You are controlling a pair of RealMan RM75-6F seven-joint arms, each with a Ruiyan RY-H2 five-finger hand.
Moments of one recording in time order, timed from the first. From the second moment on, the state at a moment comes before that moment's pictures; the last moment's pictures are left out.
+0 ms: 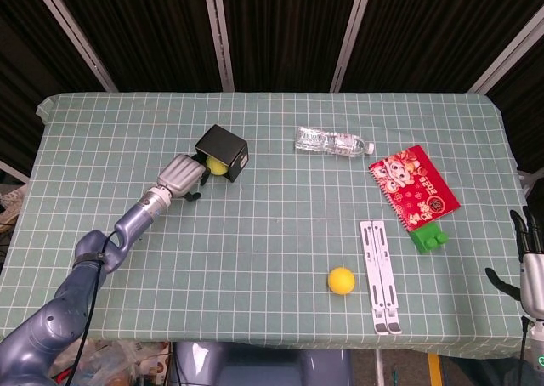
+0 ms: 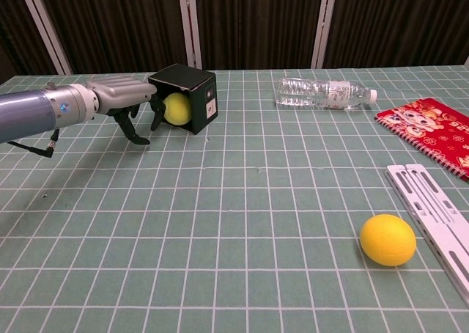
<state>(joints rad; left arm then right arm) -1.00 -1.92 0.08 -0.27 1.61 0.78 -0.57 0.04 -1.13 0.13 -1.52 -1.46 1.57 -0.05</state>
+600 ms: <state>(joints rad) -0.97 -1.92 0.06 -0.28 1.60 0.81 -0.45 0.04 -1.13 0.12 -1.53 -1.48 1.58 -0.05</state>
